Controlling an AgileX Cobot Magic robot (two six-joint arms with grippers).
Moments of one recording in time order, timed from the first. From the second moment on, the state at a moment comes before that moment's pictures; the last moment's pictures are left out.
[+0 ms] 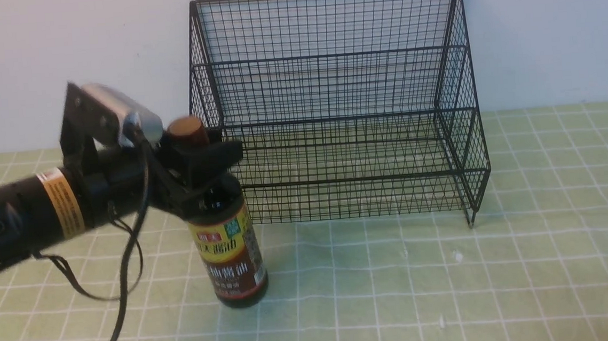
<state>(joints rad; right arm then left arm) -0.01 -0.01 0.02 -0.04 0.40 0.12 -0.05 1.42 -0.74 1.22 -0.93 -1.07</state>
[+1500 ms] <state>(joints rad) -0.01 -0.01 0.02 -0.04 0.40 0.12 -0.13 1.91 -1.67 1.44 -0.71 -1.37</state>
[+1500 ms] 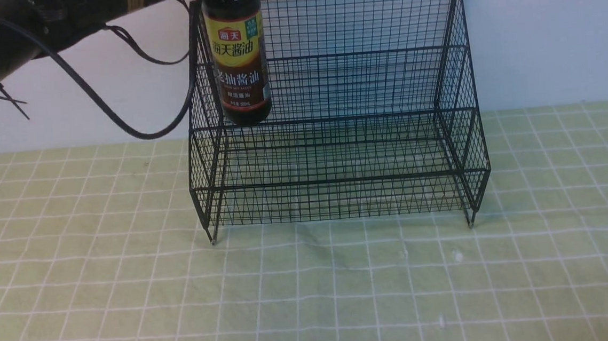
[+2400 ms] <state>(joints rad) -0.01 -0.01 0.02 -0.04 0.40 0.12 -0.14 2.02 -1.68 1.73 -0.74 -1.62</state>
